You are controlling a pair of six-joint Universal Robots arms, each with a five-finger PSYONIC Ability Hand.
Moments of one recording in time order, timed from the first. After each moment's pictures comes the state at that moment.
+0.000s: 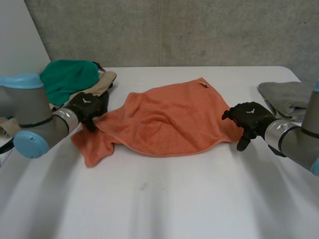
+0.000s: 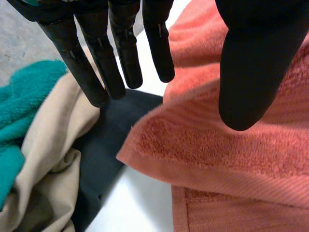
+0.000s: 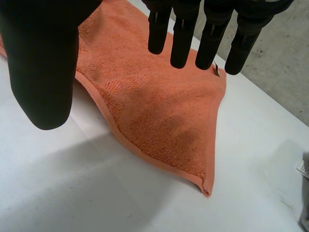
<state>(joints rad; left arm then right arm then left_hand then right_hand) 4.52 -2.41 -1.04 3.08 -1.28 3.73 1.73 -1.01 1.41 0.06 1.19 2.62 0.63 0.63 0.63 0.63 0.46 0.38 0.42 0.40 0.37 0.19</state>
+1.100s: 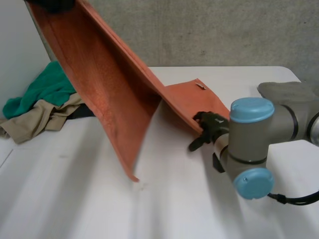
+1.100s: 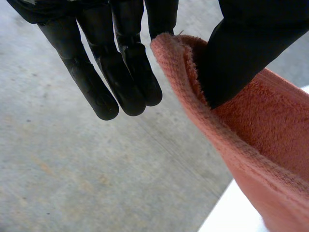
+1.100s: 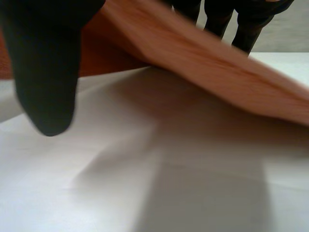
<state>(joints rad) 4.15 -1.60 -0.87 2.67 -1.60 3.64 2.12 -0.85 1.28 -0.05 1.67 3.44 1.16 1.20 1.19 1.20 1.00 0.40 0.38 0.39 0.38 0.22</state>
